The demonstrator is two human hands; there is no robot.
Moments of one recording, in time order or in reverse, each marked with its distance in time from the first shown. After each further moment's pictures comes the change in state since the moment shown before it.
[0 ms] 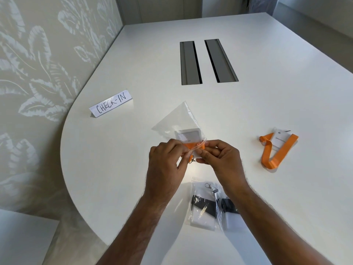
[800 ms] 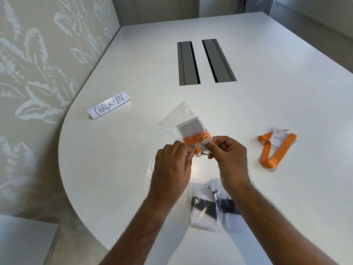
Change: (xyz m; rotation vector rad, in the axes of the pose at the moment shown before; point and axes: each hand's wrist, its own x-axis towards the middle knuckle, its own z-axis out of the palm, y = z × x) left_hand 0.002 0.015 0.005 0.012 -0.086 0.003; right_hand 0.009 -0.003 -0.005 -0.048 0.197 -0.089
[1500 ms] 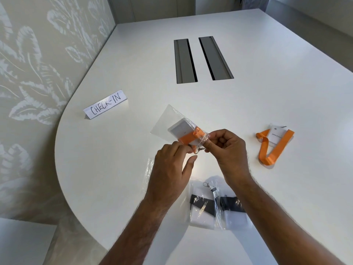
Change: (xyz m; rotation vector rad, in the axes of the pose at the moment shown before) left_hand -0.006 -0.007 0.004 -0.049 0.024 0.088; right_hand 0.006 -0.003 -0.009 -0.044 -0.121 -0.103
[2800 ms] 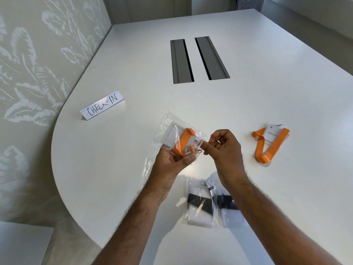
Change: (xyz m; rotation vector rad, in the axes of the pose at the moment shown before) left_hand 0.008 -0.009 0.015 -1.300 -0.177 -0.713; right_hand 0.000 0.013 0.000 0.131 0.081 0.099
